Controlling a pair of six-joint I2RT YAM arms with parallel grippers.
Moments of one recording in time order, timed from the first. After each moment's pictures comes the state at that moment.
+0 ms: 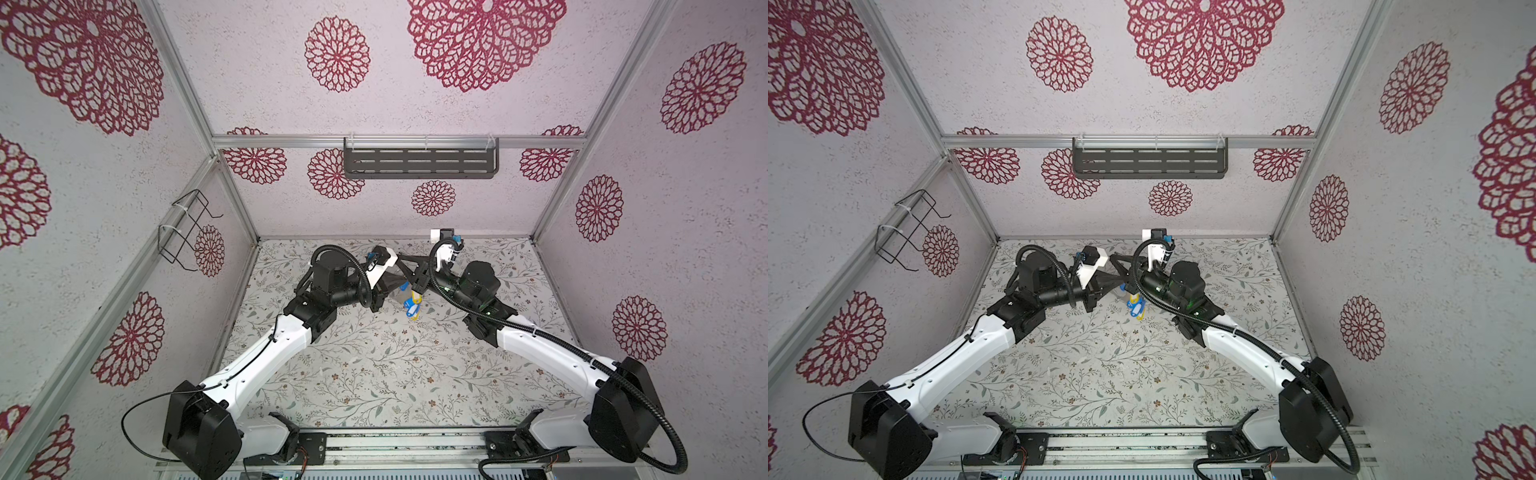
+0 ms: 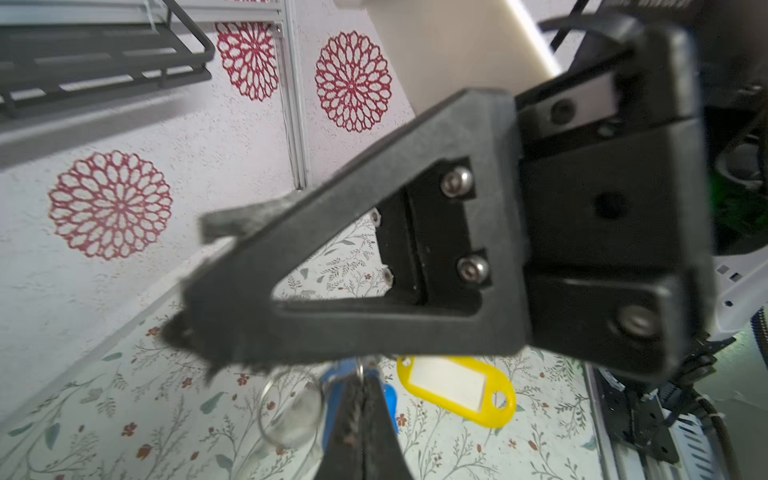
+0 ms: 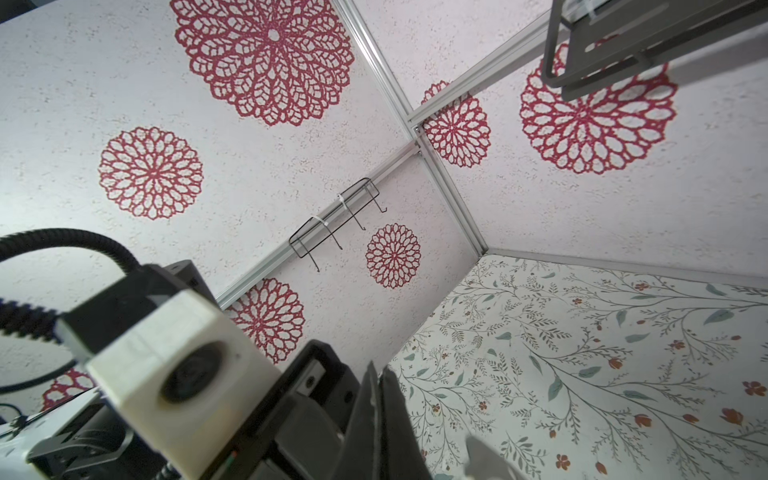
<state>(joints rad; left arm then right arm) -0.54 1.31 1.08 -0.02 0.59 0.13 0.71 1.37 1.01 0.53 -0.34 0.67</state>
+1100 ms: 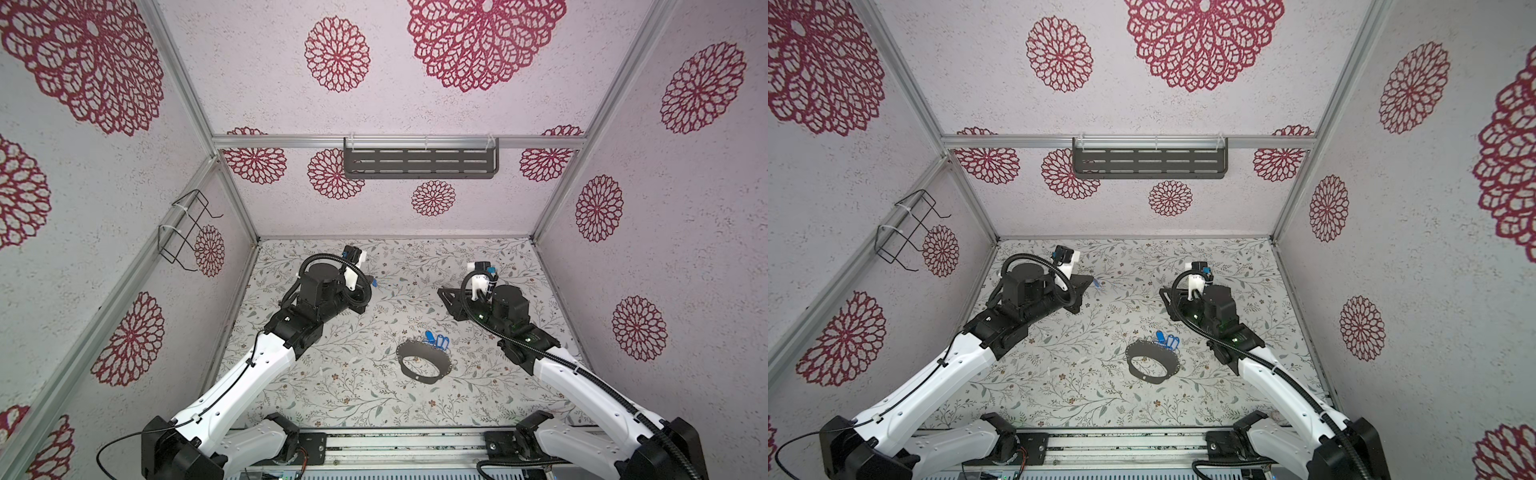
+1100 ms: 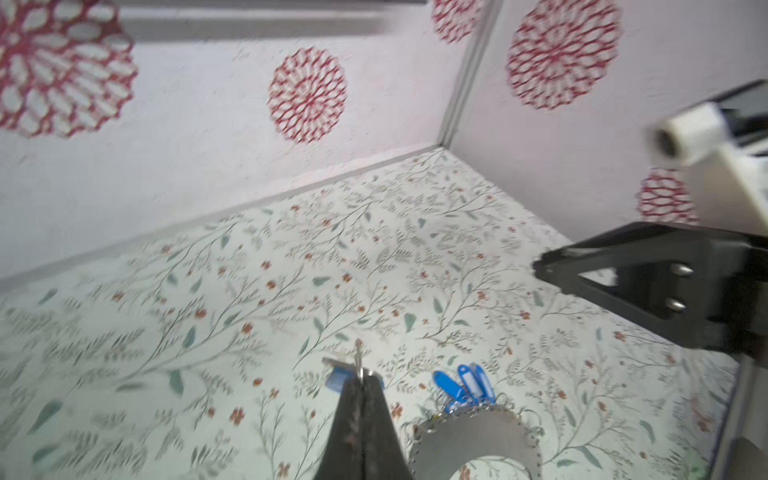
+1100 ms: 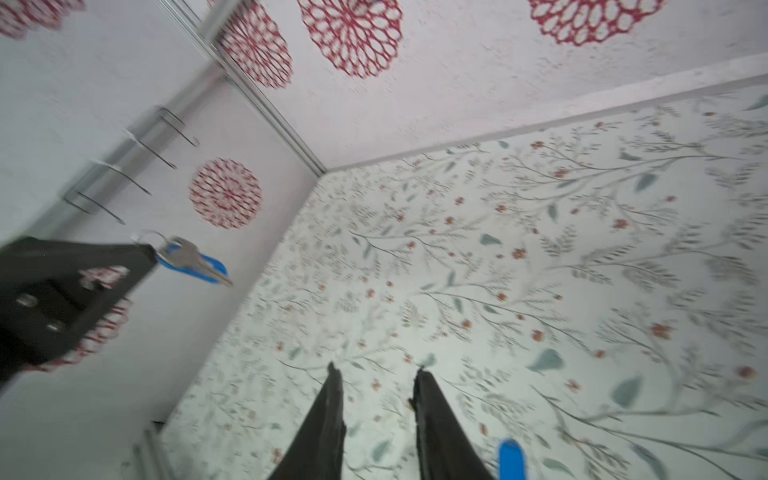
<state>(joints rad) -0.53 1.15 1.01 -0.26 0.07 -0.11 0.51 1.04 0.72 0.01 -0.20 0.54</state>
